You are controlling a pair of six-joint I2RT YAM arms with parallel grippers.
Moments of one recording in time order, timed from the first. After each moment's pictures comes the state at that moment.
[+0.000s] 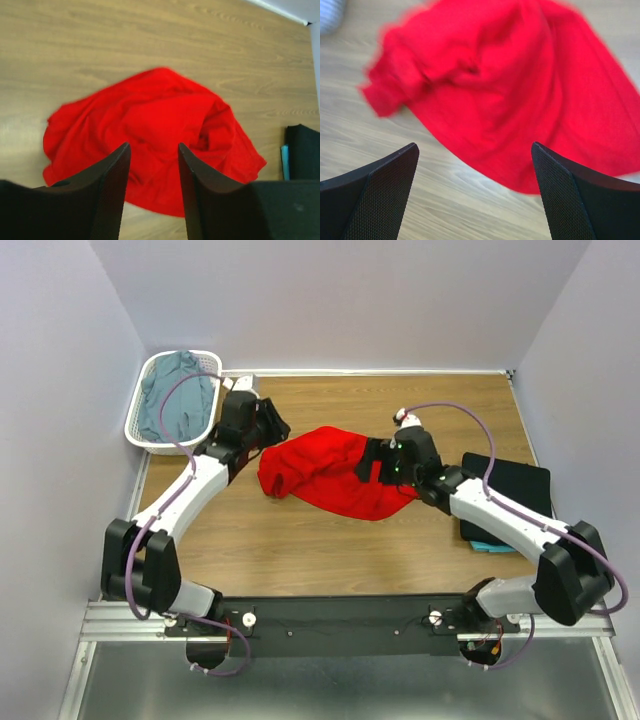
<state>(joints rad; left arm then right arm) -0.33 1.46 1.16 -0.18 0.05 -0.56 0.59 1.33 0.95 -0.16 0.07 0.51</state>
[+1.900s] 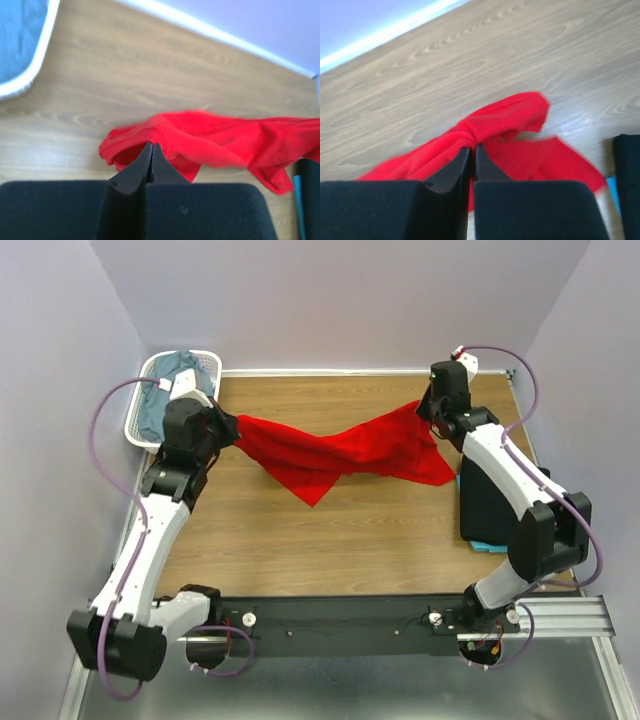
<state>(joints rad) -0.18 1.11 1.03 -0.29 -0.04 -0.50 0.30 1.61 1.35 -0.32 0.34 0.52</state>
